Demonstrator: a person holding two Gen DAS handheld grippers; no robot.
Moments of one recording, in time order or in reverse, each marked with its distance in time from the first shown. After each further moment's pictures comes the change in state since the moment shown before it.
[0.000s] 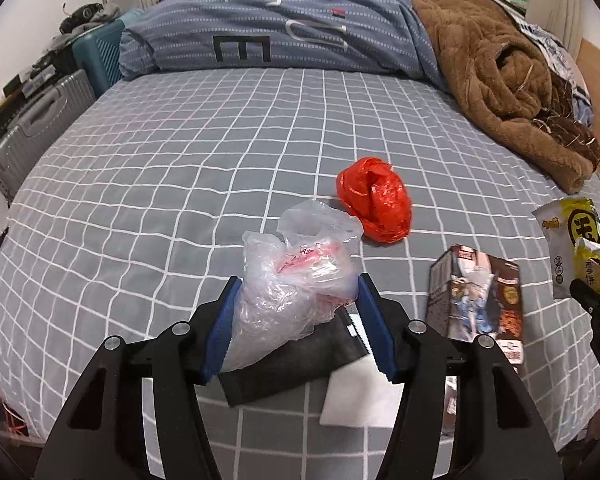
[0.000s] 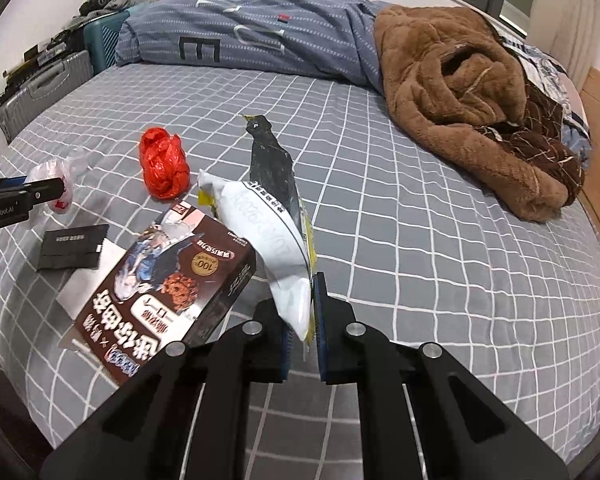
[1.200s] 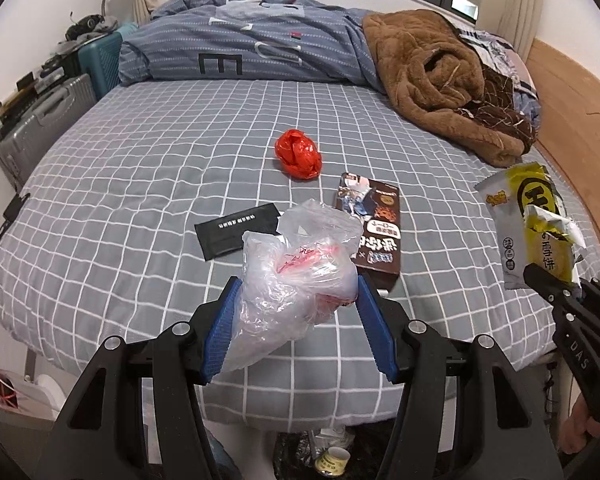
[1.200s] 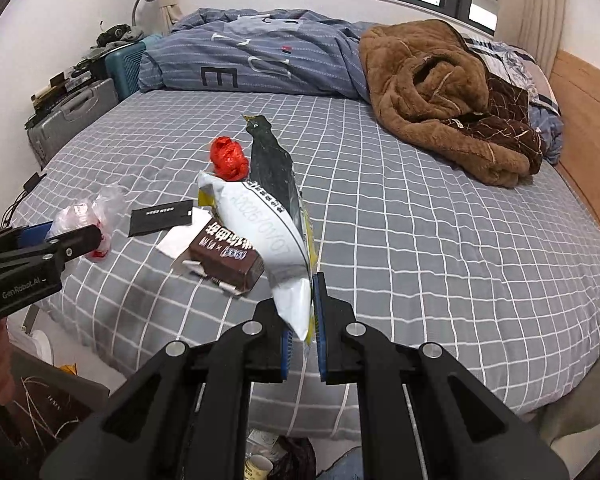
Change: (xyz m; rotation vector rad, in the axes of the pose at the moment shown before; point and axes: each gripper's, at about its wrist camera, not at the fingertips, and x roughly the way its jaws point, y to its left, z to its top) left arm -0.158 -0.034 -0.108 0.018 -0.031 -0.109; right arm -0.165 0.029 -0.079 0.077 -0.052 0.027
